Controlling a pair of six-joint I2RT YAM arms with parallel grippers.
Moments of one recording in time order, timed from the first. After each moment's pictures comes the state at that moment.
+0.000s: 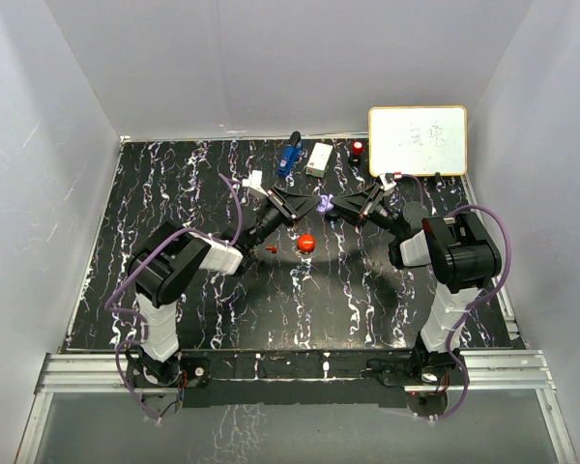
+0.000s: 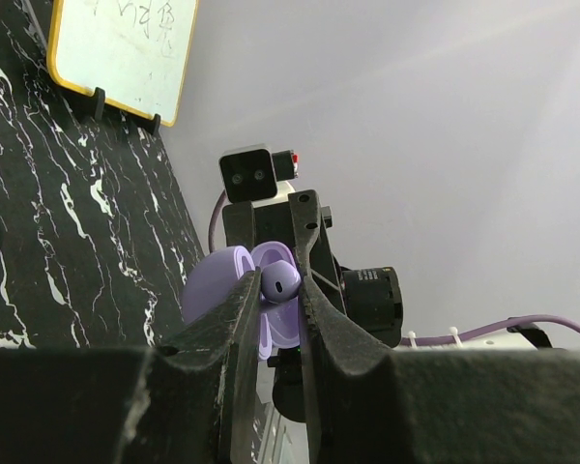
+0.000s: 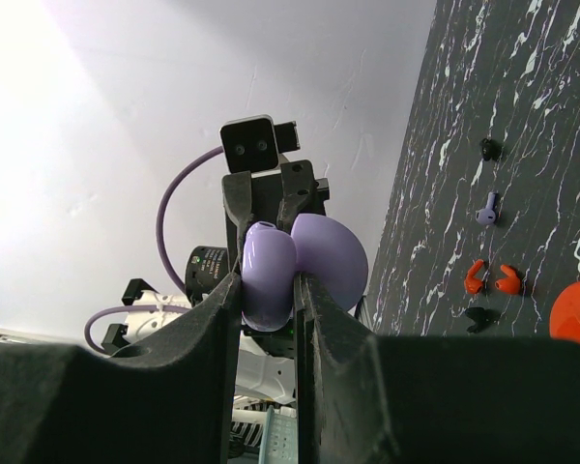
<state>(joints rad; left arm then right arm) -0.65 1.93 0.82 1.29 0.18 -1.28 0.11 1.89 0.63 1.52 -0.86 1.64</state>
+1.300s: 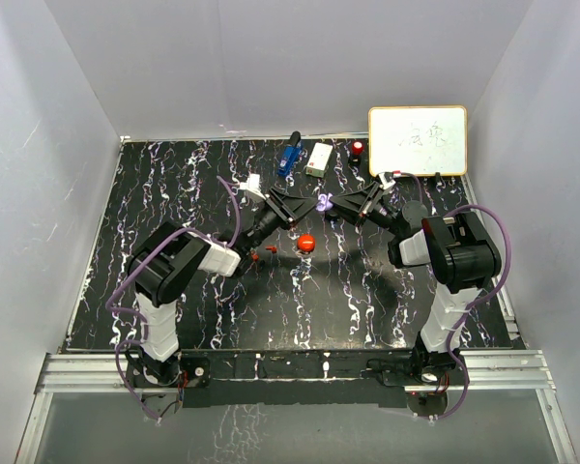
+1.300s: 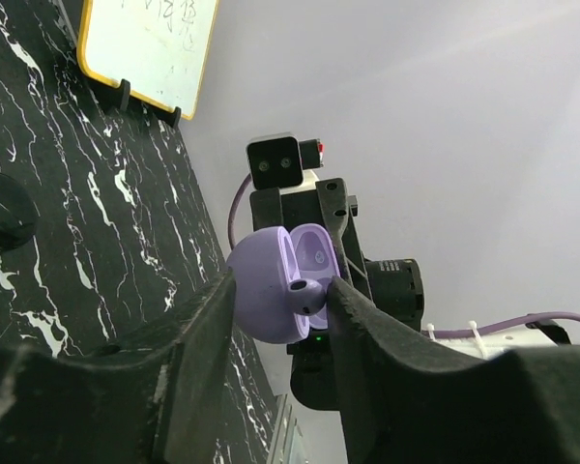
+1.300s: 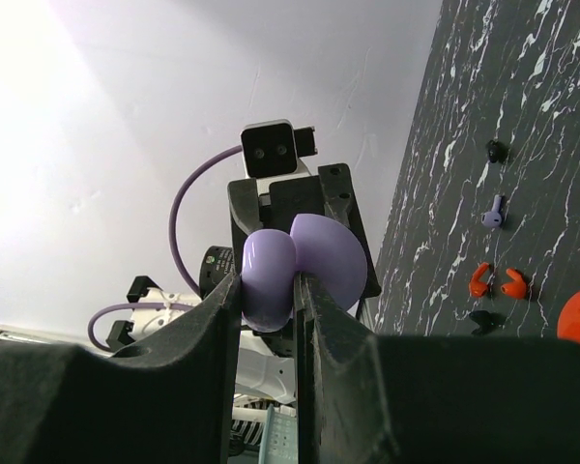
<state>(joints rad) -0.64 1.93 0.78 1.30 0.20 -1.27 0.11 1.89 0.64 1.52 -0.86 1.64</state>
